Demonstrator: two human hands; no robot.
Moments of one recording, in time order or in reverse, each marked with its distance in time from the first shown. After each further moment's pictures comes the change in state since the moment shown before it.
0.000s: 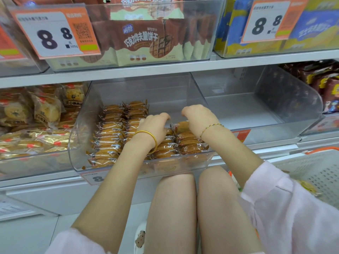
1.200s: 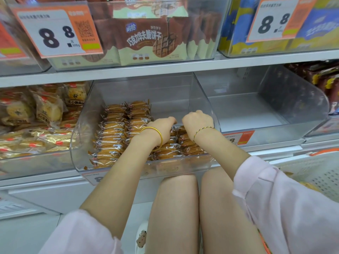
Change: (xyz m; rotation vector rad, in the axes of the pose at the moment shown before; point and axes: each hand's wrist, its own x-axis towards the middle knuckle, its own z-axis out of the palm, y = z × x) left_hand 0.019 -0.004 0.014 0.037 -0.198 0.069; right_hand 0.005 -0.013 0.016 -0.246 -0.110 0.030
